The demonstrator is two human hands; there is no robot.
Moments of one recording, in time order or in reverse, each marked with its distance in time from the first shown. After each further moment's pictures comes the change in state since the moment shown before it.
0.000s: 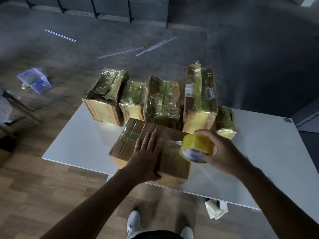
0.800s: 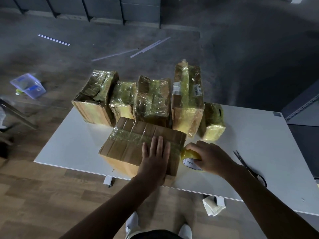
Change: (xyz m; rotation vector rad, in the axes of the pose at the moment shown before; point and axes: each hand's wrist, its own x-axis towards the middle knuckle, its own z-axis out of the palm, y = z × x) left_hand 0.009 0.076 -0.002 0.108 -0.054 -0.073; right_hand -0.019 0.040 0.016 -0.446 -0.246 -0.013
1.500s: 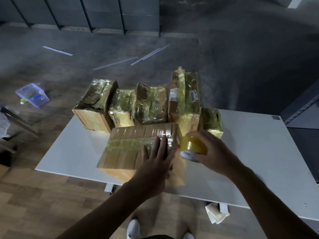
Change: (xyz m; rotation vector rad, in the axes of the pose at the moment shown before) left_hand -0.012 0.002 -0.026 -0.175 0.170 0.125; right_hand -0.005 -0.002 -0.035 0.440 0.285 0.013
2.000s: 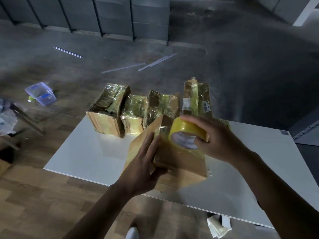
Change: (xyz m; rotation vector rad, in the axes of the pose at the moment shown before) left_hand -0.028 -0.070 -0.026 -0.540 0.367 -0.007; right_hand 0.064 -0.068 -0.032 -0.080 0.008 -0.226
